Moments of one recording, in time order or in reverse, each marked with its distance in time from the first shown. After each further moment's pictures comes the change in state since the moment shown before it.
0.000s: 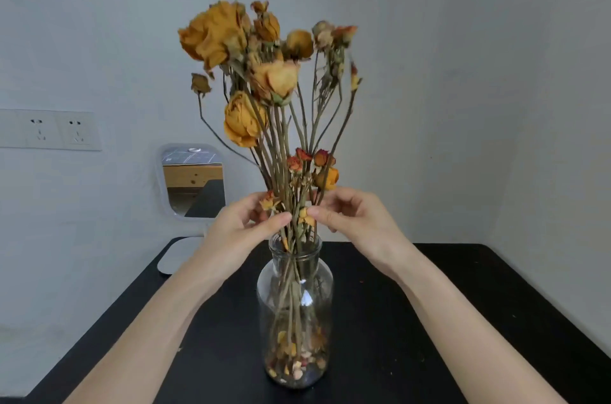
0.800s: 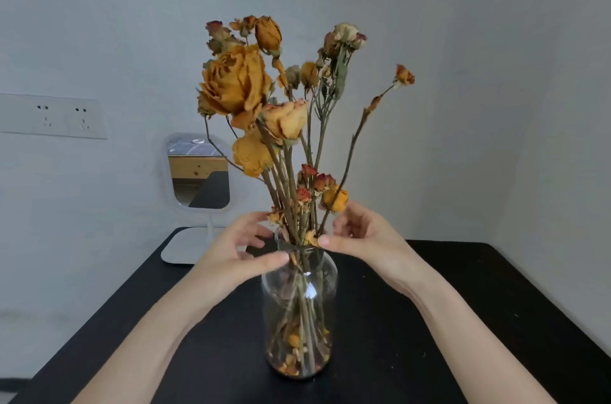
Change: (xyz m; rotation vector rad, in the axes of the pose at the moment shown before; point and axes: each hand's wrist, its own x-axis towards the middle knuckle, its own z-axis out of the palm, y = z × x) left_hand -0.028 -0.027 -0.013 0.083 -0.074 -0.169; right_hand -0.017 0.023 -0.007 0.042 -0.158 0.134
